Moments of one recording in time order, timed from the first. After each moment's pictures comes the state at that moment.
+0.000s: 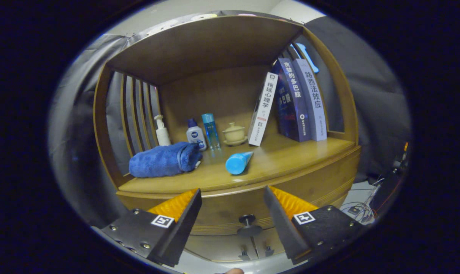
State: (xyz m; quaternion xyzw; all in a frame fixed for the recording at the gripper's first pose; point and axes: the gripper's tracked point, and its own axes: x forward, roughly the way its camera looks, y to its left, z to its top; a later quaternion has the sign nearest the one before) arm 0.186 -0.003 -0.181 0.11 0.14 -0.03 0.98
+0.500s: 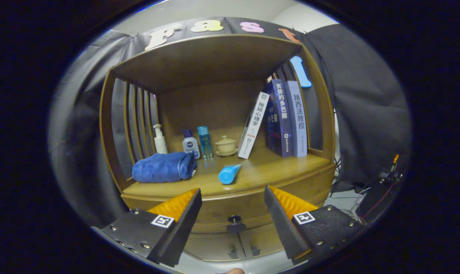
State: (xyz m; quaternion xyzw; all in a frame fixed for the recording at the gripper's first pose) arm 0.154 -0.020 -0.129 0.07 0.11 -0.06 0.99
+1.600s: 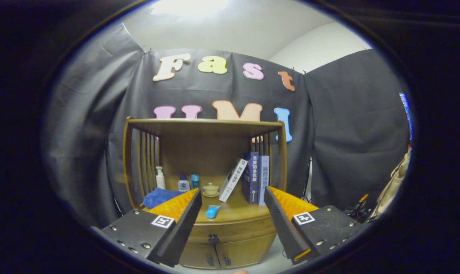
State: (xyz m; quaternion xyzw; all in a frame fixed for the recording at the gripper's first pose) arm 0.032 -0.044 0.066 0.01 -0.02 -0.11 0.99
